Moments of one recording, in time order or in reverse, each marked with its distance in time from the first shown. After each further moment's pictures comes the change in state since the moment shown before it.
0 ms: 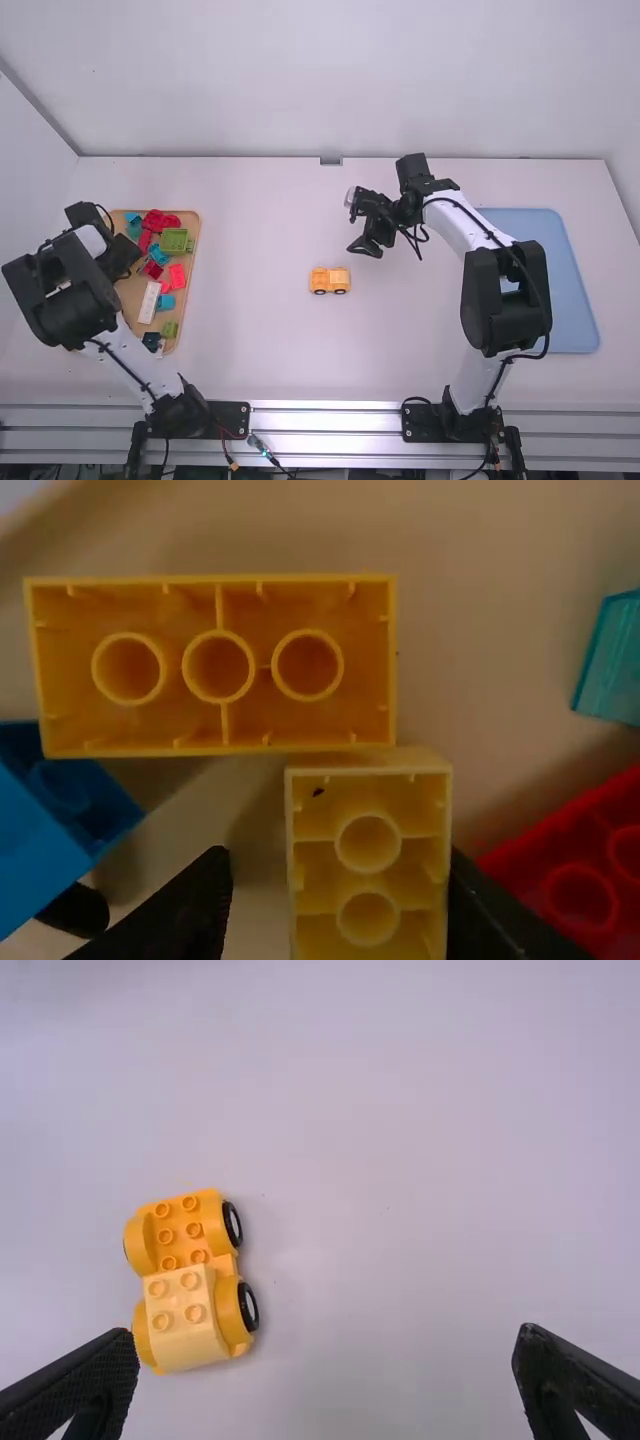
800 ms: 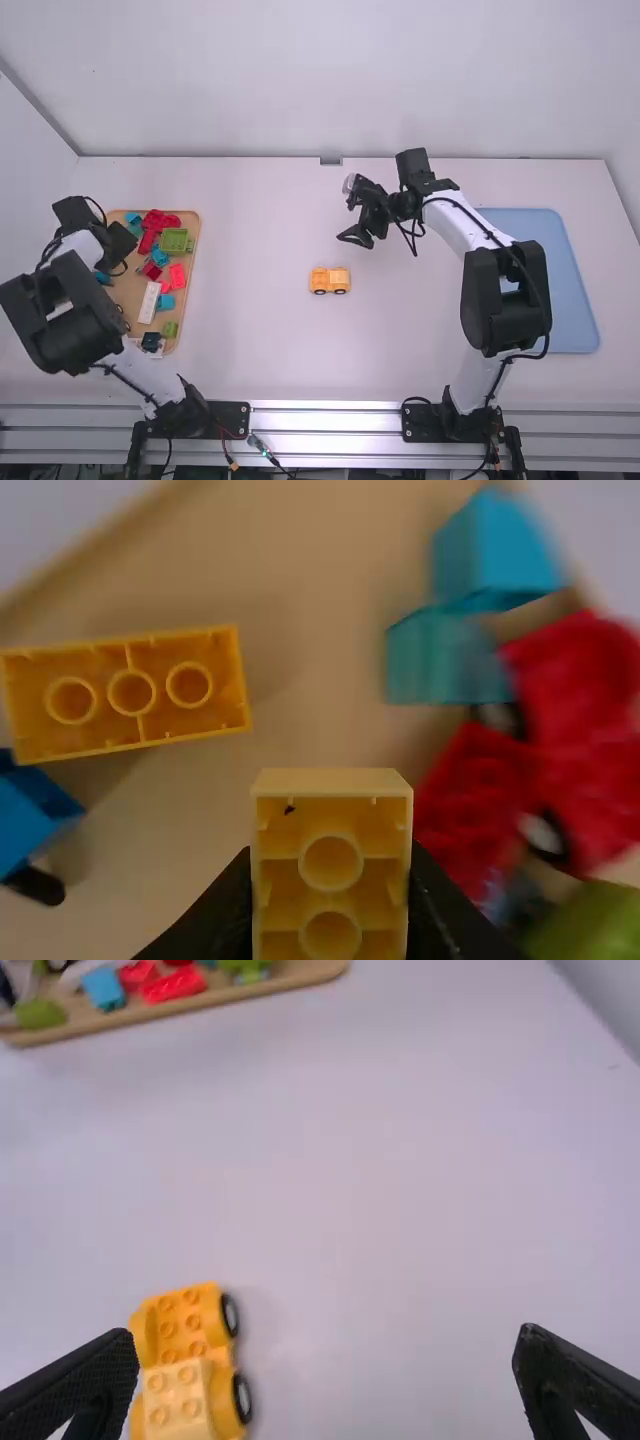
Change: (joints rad) left arm -0.011 -0.245 -0.124 0.126 0.140 0.058; right arm 0.000 0.000 0.000 0.177 -0.145 0.164
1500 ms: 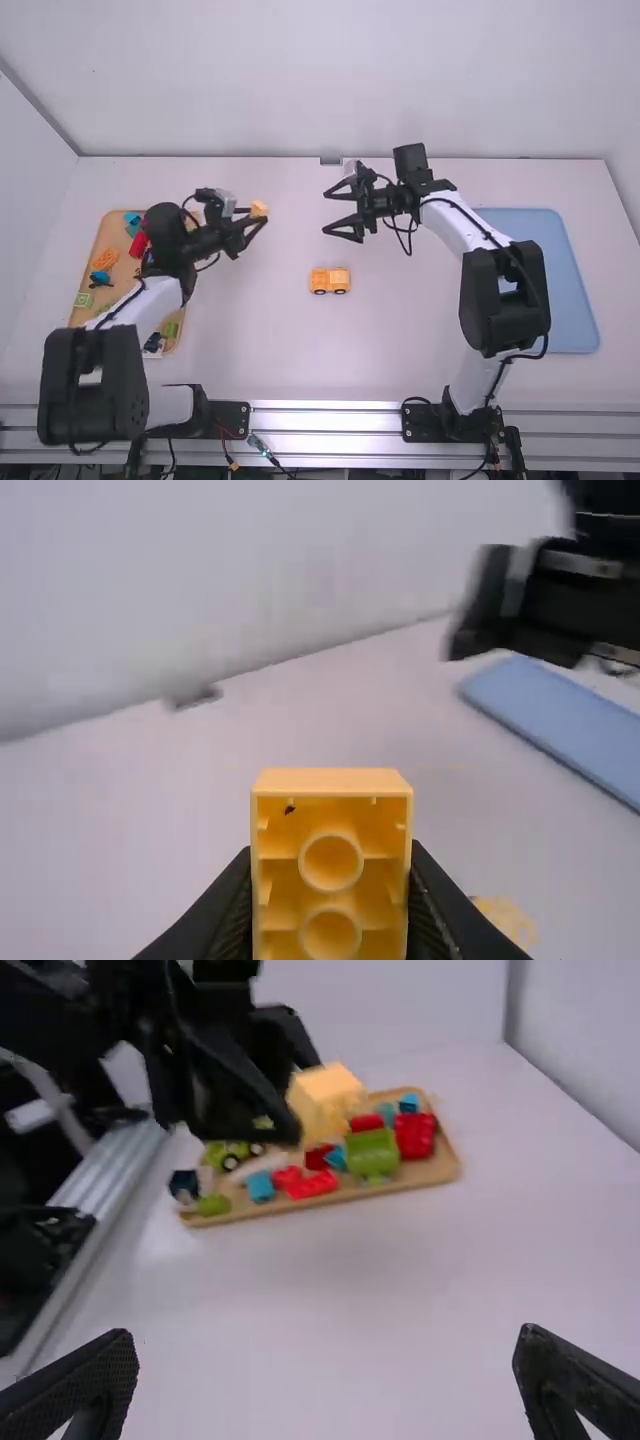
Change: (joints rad) left arm -0.566 -0.294 -0.492 0.906 0.926 0.380; right arm 0.027 0.000 0.000 0.083 -0.470 0.108
